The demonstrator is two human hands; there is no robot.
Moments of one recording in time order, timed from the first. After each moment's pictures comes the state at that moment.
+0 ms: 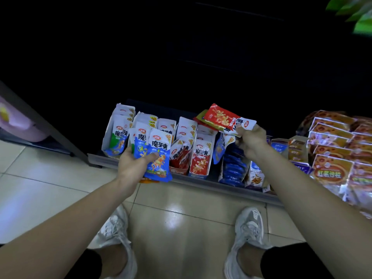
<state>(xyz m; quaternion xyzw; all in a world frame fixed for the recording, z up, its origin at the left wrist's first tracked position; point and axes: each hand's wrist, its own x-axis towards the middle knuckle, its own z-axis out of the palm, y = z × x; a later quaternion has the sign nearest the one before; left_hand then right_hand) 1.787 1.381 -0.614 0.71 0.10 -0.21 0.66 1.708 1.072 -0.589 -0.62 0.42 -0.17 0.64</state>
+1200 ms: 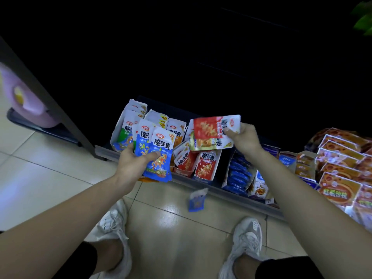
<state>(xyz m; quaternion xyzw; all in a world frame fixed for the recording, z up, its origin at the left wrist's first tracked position) 1.786 1.398 -0.604 0.68 0.09 -0.20 0.70 1.742 1.095 -0.581 -0.83 0.25 -0.10 0.49</state>
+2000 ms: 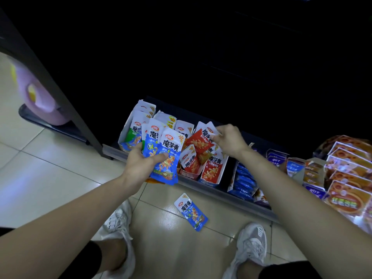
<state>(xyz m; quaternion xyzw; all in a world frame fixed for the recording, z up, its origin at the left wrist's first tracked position) 1.788 1.403 -0.603 0.68 0.09 -0.21 0.70 1.779 1.130 -0.591 -0.94 0.16 0.02 0.31</state>
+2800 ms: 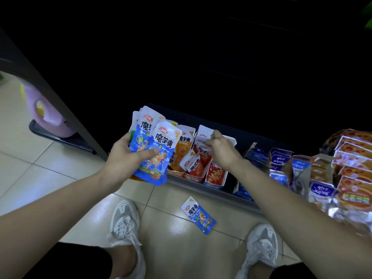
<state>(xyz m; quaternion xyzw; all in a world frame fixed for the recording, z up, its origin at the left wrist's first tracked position) 1.803 1.437 -0.546 0.72 0.00 -0.21 0.66 1.768 1.146 -0.618 -0.99 0.05 0.05 0.14</state>
